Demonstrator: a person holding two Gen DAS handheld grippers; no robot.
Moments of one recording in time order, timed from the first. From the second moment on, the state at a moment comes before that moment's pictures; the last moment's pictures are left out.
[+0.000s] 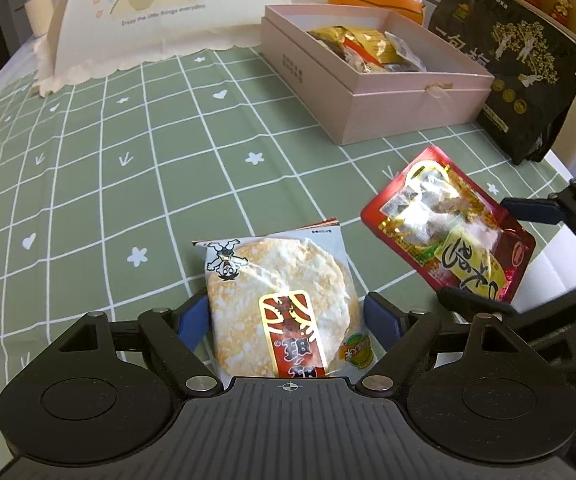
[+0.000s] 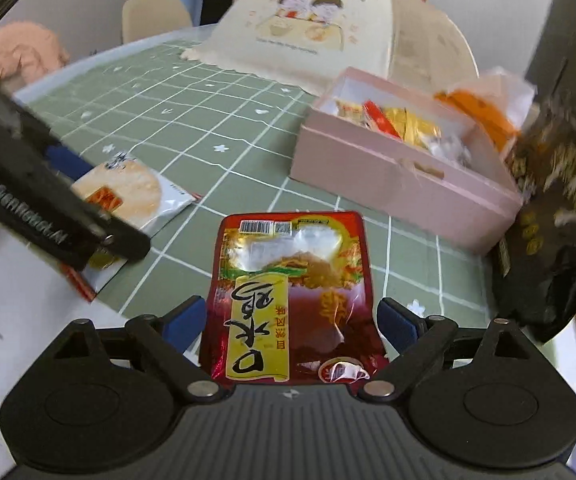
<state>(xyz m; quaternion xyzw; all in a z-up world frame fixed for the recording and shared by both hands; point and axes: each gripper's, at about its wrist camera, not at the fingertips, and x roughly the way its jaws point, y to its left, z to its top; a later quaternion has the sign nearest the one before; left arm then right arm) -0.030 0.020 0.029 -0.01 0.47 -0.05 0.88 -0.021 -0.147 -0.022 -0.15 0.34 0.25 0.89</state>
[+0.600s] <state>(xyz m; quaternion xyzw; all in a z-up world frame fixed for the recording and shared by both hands) -0.028 0.018 0.028 0.00 0.48 -0.05 0.88 -0.046 -0.140 -0.020 -0.20 0.30 0.25 0.90</state>
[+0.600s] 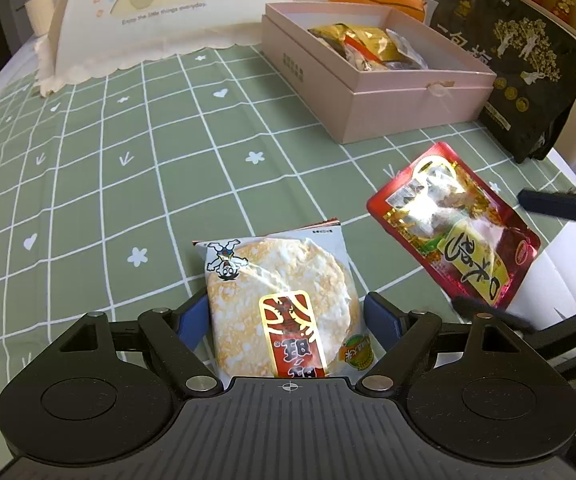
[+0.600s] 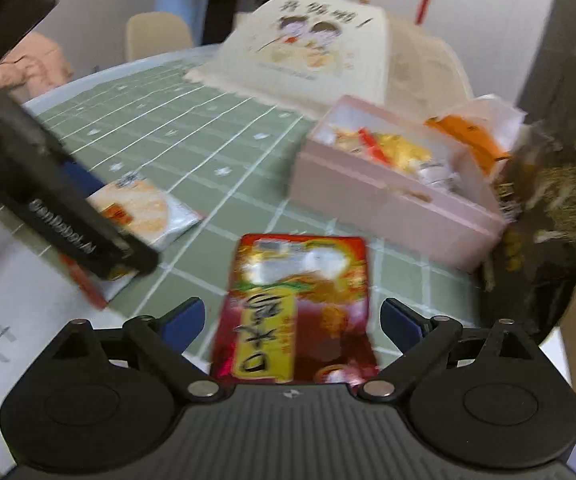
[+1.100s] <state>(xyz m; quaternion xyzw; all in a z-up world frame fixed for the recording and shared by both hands) -0.028 0.018 0.028 0.00 0.48 -0.05 0.87 -0.014 -0.164 -0.035 -0.08 0.37 0.22 0.90</state>
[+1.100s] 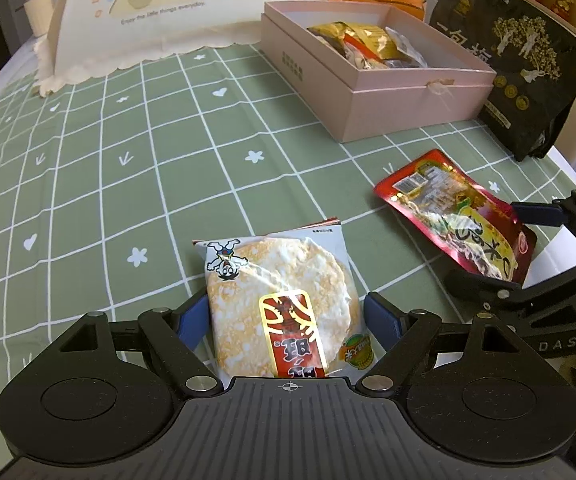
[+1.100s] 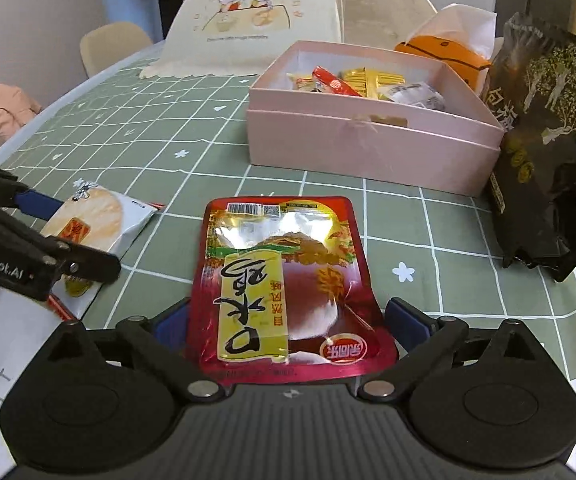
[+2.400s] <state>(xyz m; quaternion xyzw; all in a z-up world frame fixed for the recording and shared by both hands) -0.024 0.030 0.136 -0.06 0.37 -0.12 0.92 -0.053 -0.220 0.107 -0.10 0.27 0.17 0.94</state>
